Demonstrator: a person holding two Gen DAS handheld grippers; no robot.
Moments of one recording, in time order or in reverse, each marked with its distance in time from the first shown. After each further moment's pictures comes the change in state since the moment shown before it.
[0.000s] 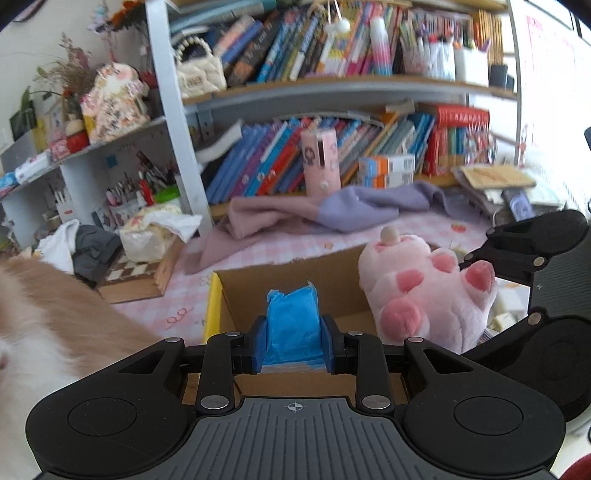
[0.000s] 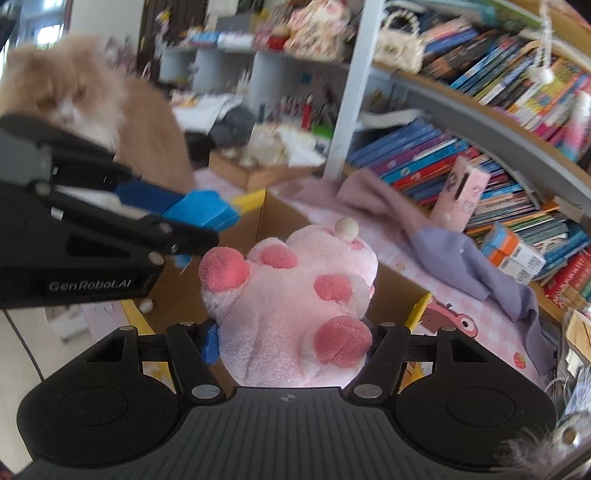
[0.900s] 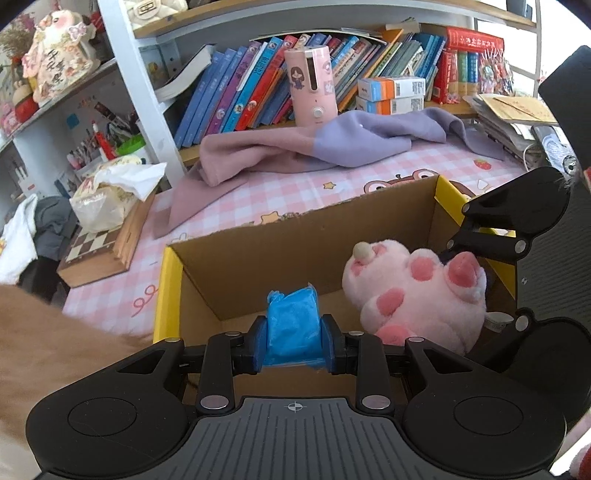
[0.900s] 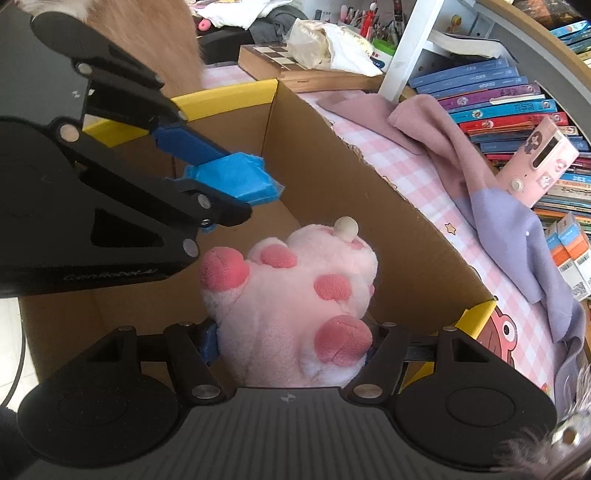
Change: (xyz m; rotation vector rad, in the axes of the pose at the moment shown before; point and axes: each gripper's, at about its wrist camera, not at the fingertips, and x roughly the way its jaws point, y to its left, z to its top) left arm 0.106 -0.001 0.016 0.065 0.213 -0.017; right arm 0.109 -0.035 0.006 -0.167 0.273 0.136
